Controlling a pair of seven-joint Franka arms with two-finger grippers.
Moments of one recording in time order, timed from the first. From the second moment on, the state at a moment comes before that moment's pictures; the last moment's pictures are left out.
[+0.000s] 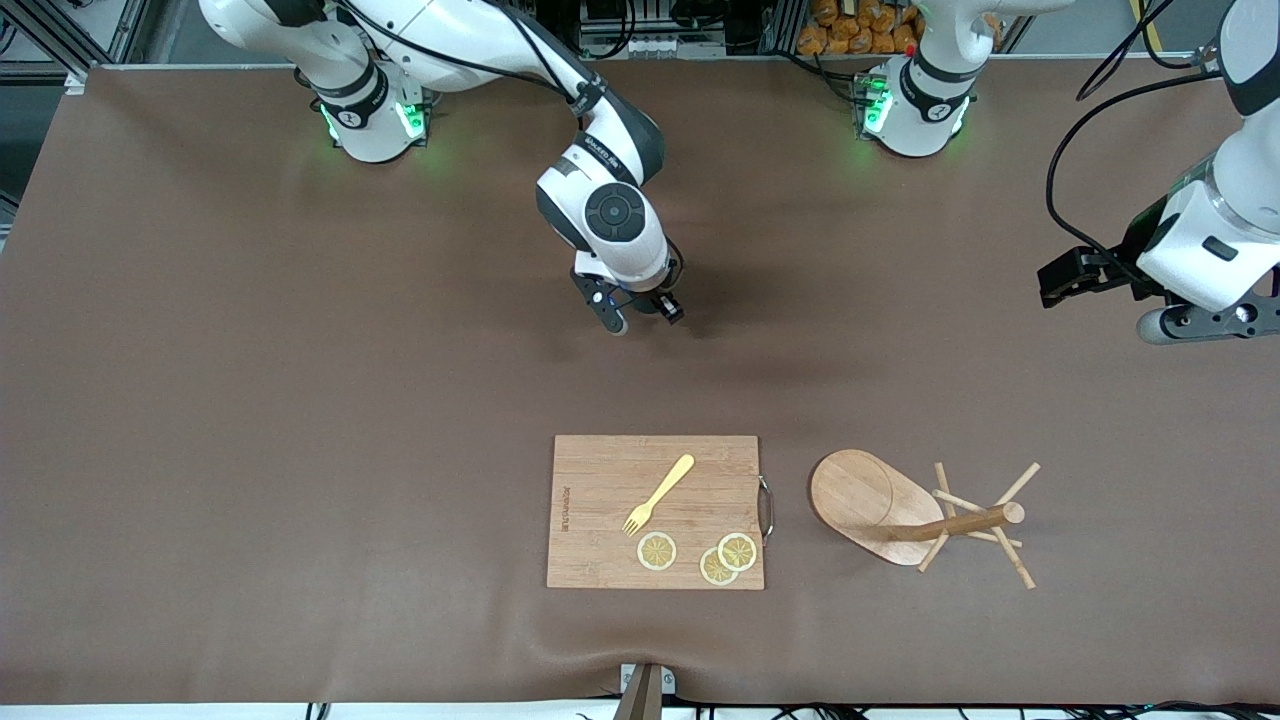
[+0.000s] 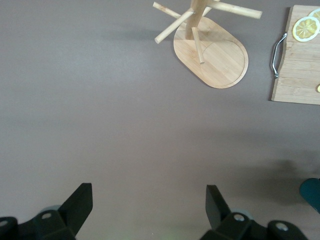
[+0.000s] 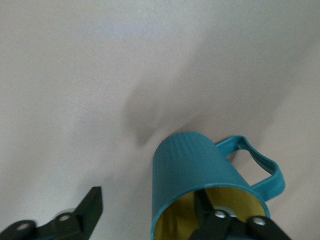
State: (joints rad) left arm -0.07 0.12 -0.08 -1.46 0.05 1.52 -0.20; right arm 0.73 0.62 0.16 -1.69 0.15 2.30 1.73
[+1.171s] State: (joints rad) left arm -0.30 0.15 -0.11 -1.45 -0.06 1.53 -0.86; right arm 0.03 0.11 0.14 -1.67 0.16 1.64 0.30
